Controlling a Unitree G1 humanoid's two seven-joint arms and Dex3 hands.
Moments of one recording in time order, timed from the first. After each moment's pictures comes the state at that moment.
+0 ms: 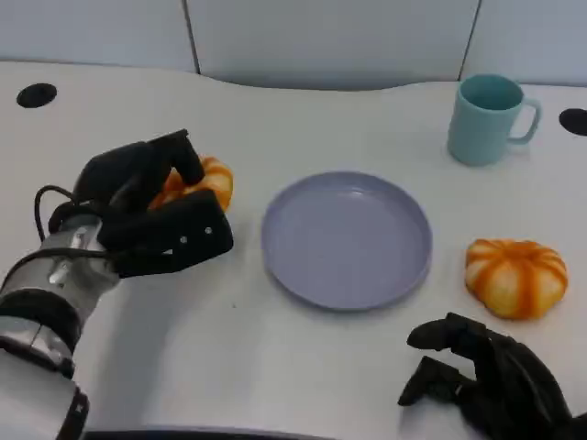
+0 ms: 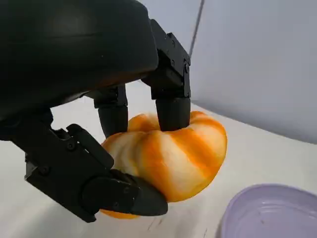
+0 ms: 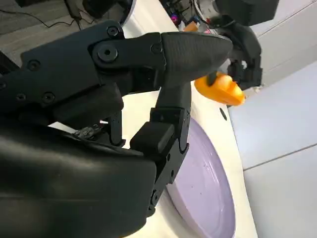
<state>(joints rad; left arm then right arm) -0.92 0.24 -0.37 1.29 0.56 -0.42 0.30 -0.03 0.01 -0.10 0.43 0.41 -0.02 0.69</state>
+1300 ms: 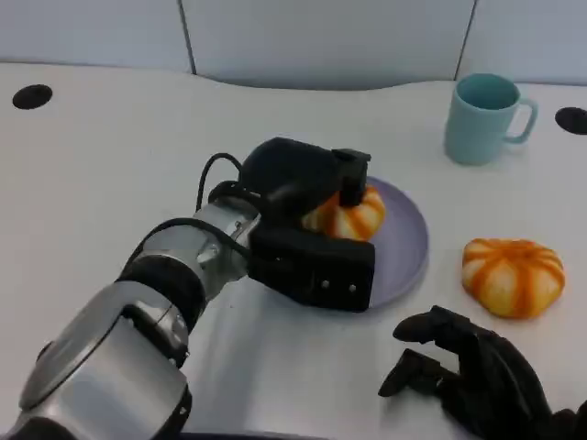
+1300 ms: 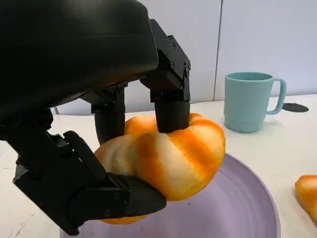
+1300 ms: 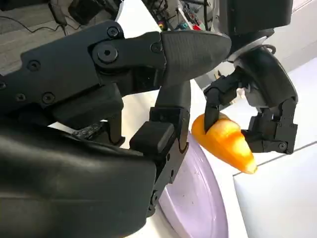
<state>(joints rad) -1.05 -0.01 -0.62 1.30 0.76 -0.44 0.34 -0.07 0.06 -0.09 0.51 0.41 -0.07 0.70</state>
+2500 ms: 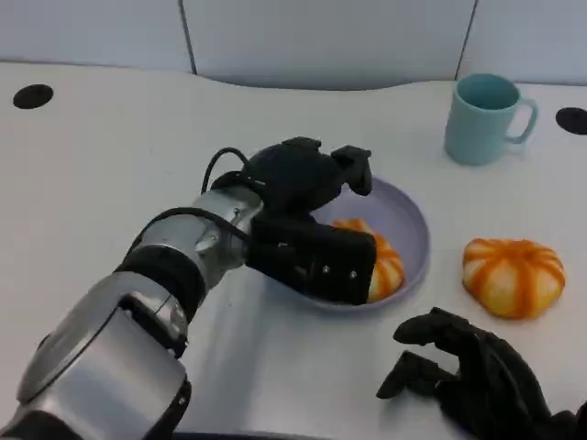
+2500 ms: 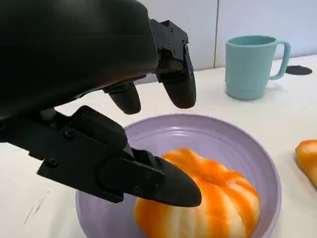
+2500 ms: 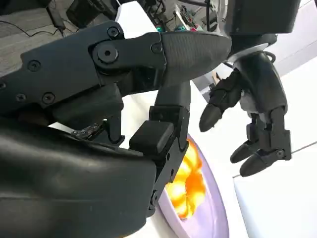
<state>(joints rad) -1.07 0.01 -0.59 1.29 0.73 -0.44 0.13 -0.07 0.06 -0.09 0.51 0.42 -0.07 0.72</state>
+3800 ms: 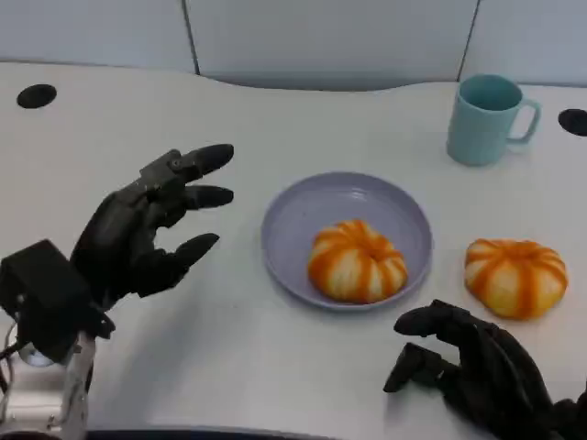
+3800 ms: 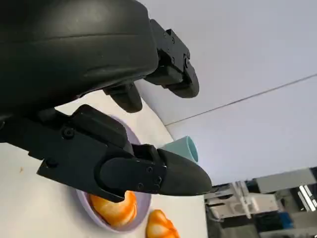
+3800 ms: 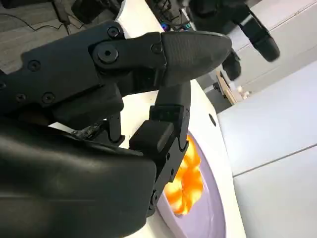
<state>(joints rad) -0.38 0.16 0.04 0.61 -0.22 -0.57 -0.48 -0.12 0.04 -0.11 0.58 0.40 -0.10 0.71</state>
